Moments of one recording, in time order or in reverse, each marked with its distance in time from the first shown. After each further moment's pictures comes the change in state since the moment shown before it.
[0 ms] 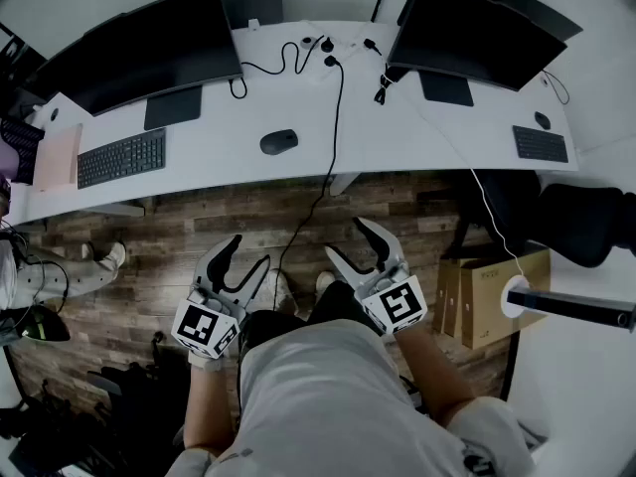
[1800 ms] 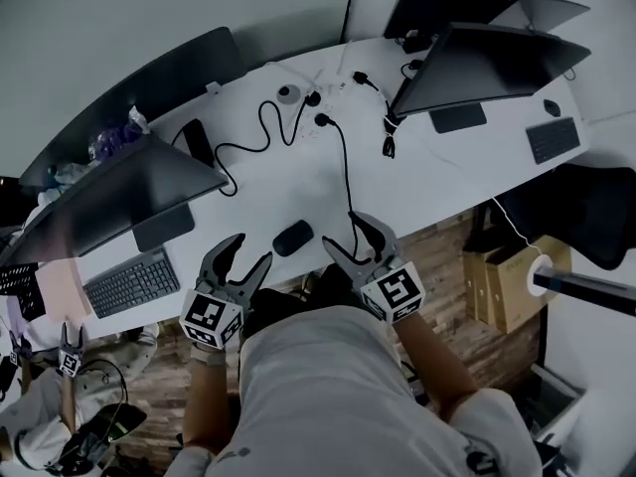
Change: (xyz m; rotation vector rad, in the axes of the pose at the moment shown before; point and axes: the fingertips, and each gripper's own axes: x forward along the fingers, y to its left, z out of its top) left arm 0.214 0.234 0.023 0.008 0.272 -0.191; right arm 0.232 -0.178 0.002 0.240 0.089 -0.175
